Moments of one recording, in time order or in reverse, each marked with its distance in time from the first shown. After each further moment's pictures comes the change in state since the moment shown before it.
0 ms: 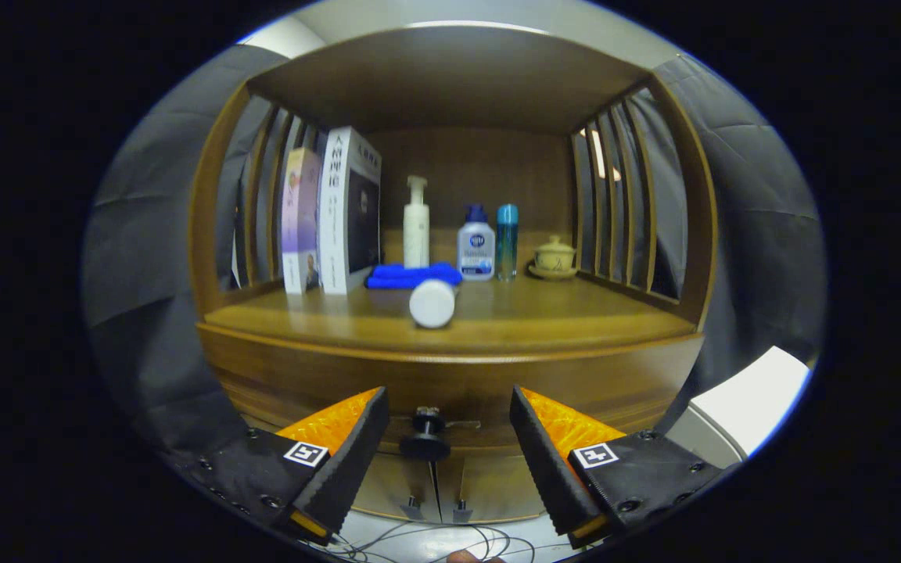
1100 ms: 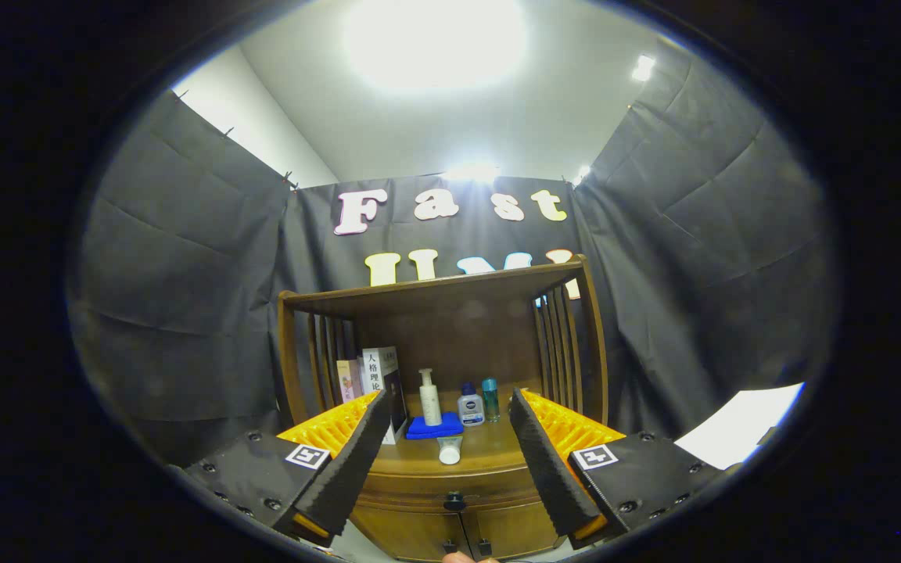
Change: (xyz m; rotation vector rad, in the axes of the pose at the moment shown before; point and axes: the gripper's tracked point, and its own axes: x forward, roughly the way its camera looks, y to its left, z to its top) arm -0.216 -0.019 0.188 0.096 -0.392 -0.004
